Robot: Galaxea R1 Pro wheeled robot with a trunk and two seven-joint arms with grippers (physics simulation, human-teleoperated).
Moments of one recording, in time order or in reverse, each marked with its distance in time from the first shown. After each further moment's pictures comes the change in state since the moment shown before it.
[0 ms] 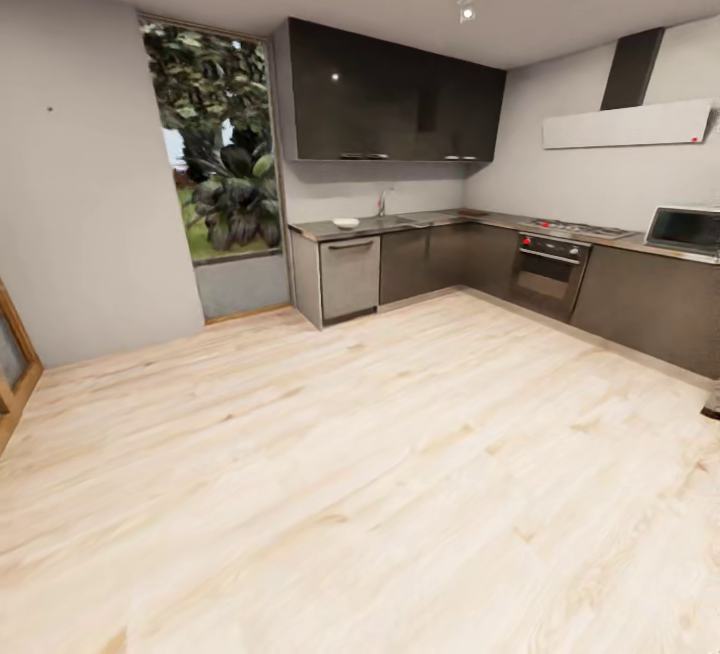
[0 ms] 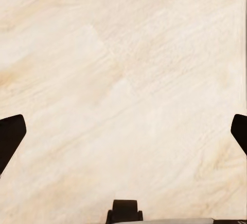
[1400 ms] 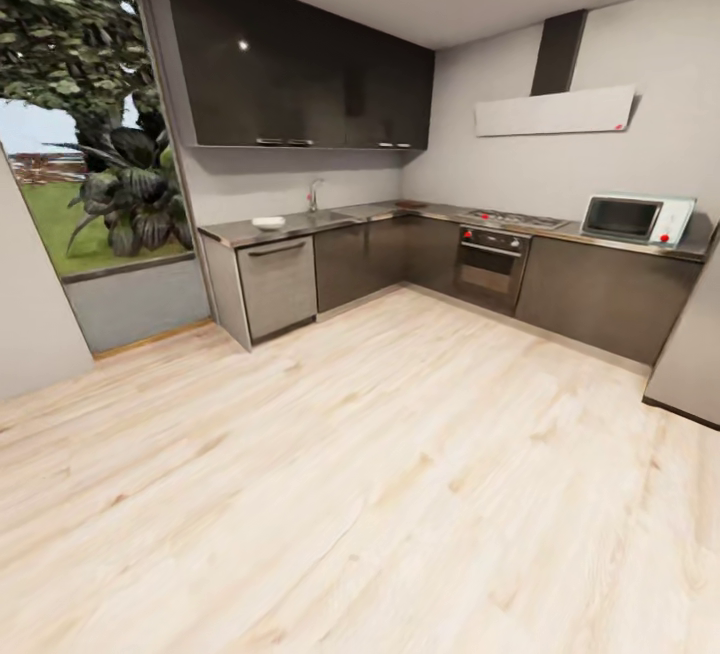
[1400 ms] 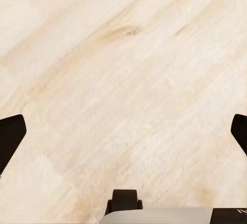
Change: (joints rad) left arm 0.000 -0.001 0.000 0.001 -0.001 0.000 0.000; right arm 0.000 0.000 0.000 0.000 0.000 0.000 0.000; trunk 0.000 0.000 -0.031
